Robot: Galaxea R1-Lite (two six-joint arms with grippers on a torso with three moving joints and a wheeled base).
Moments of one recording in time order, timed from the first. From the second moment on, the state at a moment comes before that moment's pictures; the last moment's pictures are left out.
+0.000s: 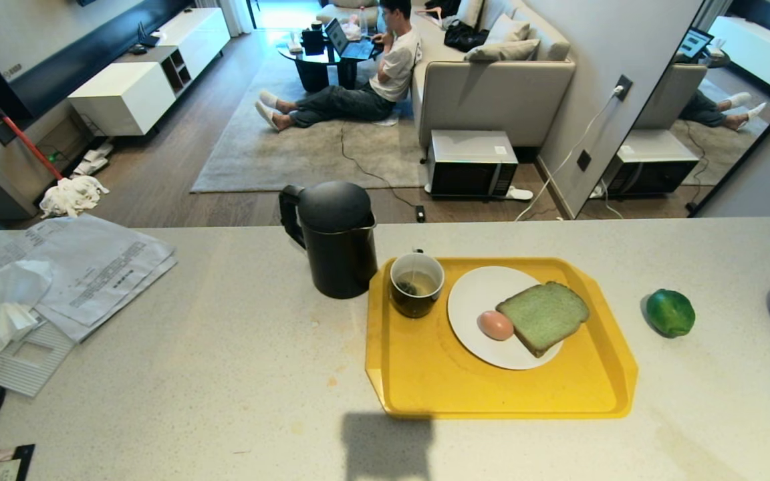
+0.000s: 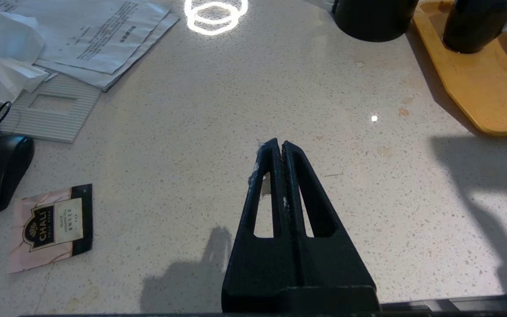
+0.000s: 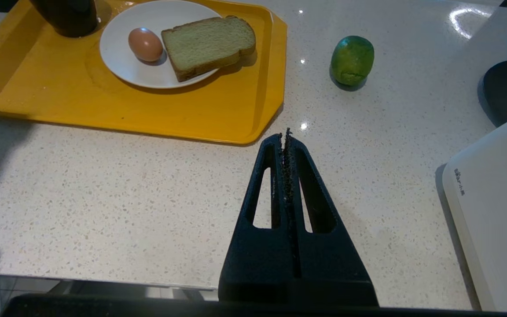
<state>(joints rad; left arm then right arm) 0.00 0.00 0.00 0.00 -0.02 0.02 0.00 0.00 0.00 0.00 0.01 -0.05</state>
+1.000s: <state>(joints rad) 0.00 0.00 0.00 0.00 -0.02 0.02 0.00 0.00 0.00 0.00 0.01 -0.05</state>
